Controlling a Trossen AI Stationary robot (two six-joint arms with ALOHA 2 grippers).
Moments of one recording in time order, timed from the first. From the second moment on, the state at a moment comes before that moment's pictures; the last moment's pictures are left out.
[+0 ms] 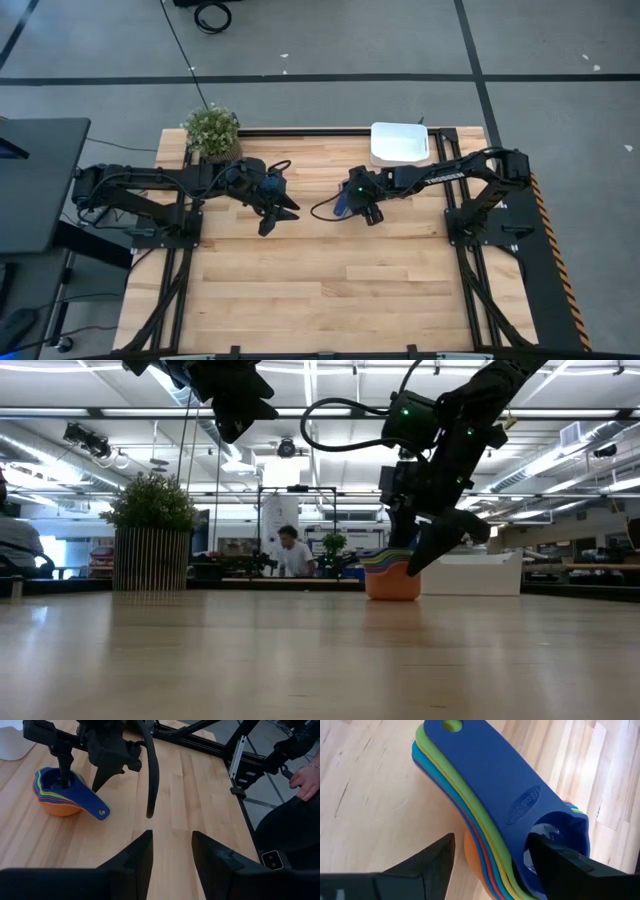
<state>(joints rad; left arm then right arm) 0.09 1.22 0.92 -0.24 0.26 -0.21 -0.17 1.62 0.89 -0.33 0.12 -0.61</state>
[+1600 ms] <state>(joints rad) 0.09 1.22 0.92 -0.24 0.26 -0.21 -0.17 1.62 0.89 -0.34 0.11 -0.61</state>
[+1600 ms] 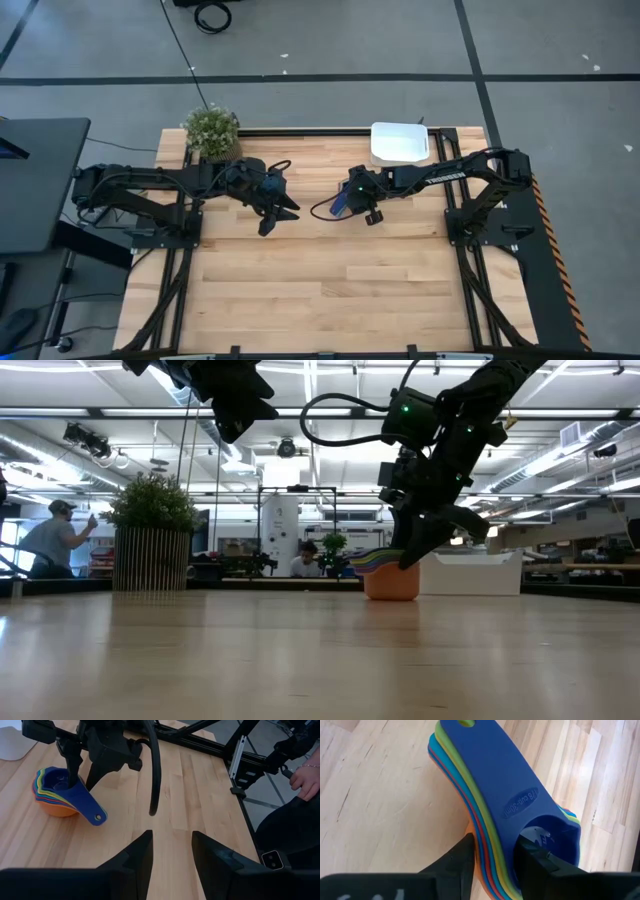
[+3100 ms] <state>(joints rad) 0.09 1.22 0.92 -0.24 0.26 -0.21 -0.22 1.62 0.95 -0.42 0.06 -0.60</state>
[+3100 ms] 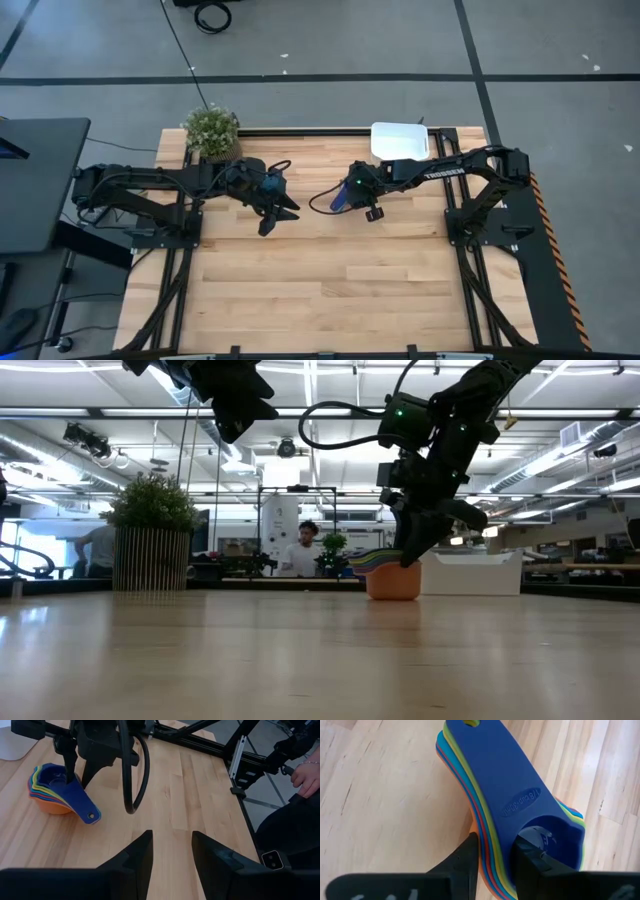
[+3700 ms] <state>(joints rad) 0.09 1.22 0.92 -0.24 0.26 -0.21 -0.22 1.62 0.95 -0.42 0.06 -0.60</state>
